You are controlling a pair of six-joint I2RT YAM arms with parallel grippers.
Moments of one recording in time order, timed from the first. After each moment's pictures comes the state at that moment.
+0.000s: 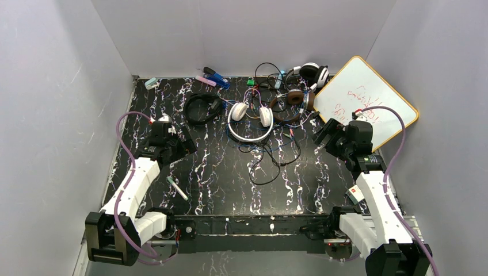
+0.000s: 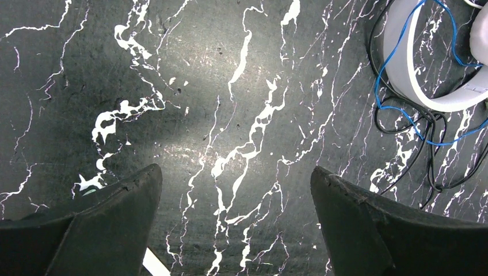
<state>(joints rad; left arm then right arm) -0.13 1.06 0.74 -0.56 0.02 -0.52 0.05 0.85 0.70 -0.47 -0.13 0.58</state>
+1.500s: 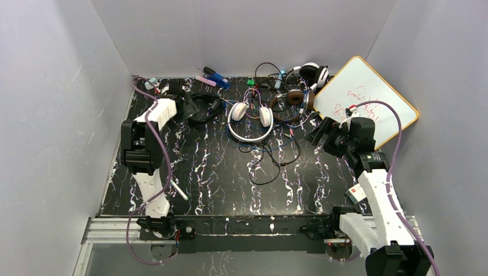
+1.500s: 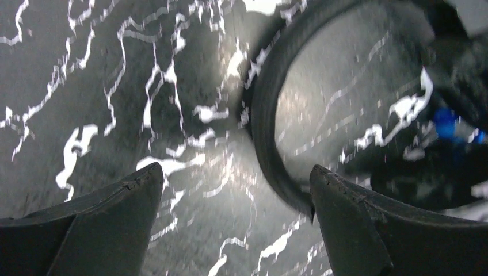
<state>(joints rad) -0.09 1.93 1.43 -0.56 -0.22 -0.66 0.05 0.87 0.77 -0.54 -0.33 0.53</state>
